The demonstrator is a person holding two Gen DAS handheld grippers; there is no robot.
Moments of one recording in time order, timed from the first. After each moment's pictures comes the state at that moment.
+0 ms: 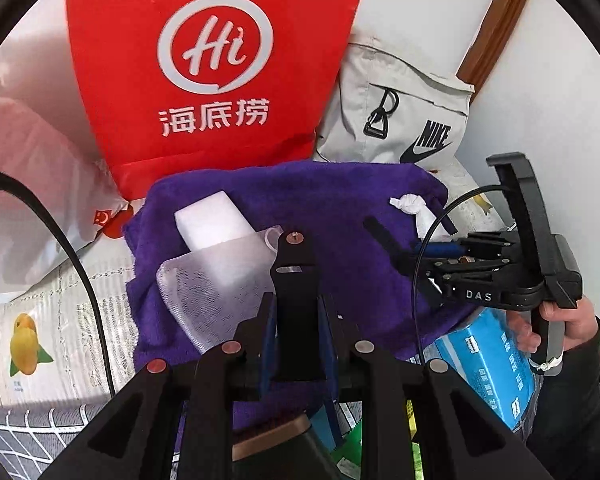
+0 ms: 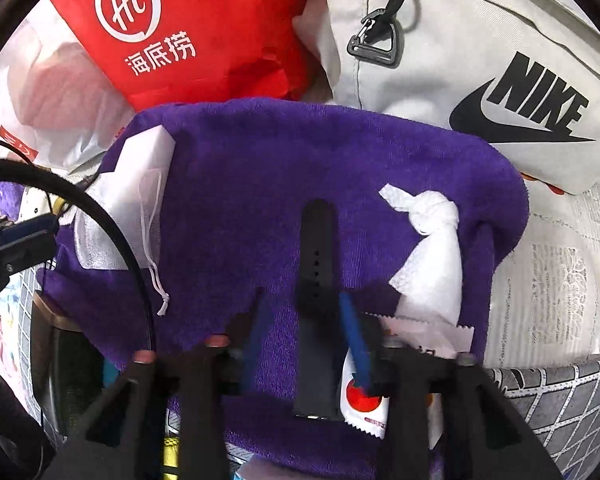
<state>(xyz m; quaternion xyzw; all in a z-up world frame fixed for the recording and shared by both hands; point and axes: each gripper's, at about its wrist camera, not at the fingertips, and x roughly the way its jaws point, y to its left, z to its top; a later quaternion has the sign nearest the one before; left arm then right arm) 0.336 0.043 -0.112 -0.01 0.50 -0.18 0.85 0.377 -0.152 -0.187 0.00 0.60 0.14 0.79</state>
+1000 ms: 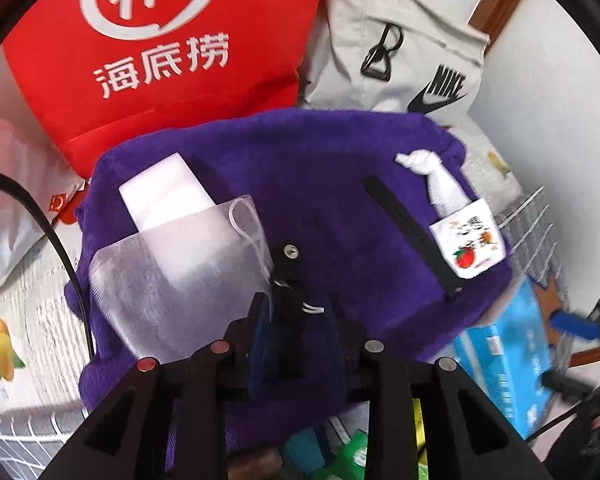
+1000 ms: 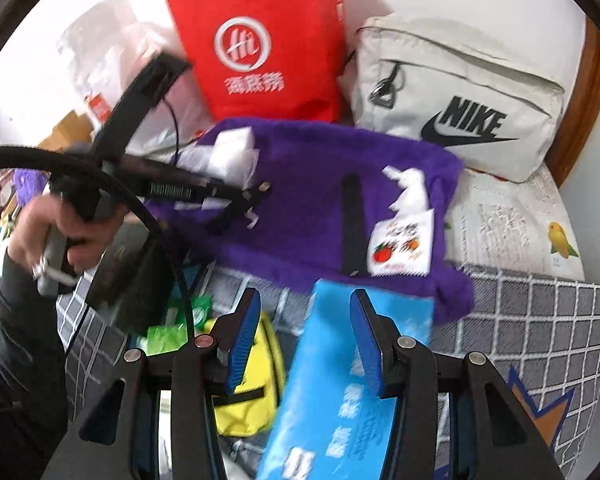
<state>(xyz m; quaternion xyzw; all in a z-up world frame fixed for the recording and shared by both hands) 0.360 0.002 -0.156 0.03 0.57 -0.18 0.80 0.233 -0.154 -0.103 -0.02 0.53 0.16 0.84</state>
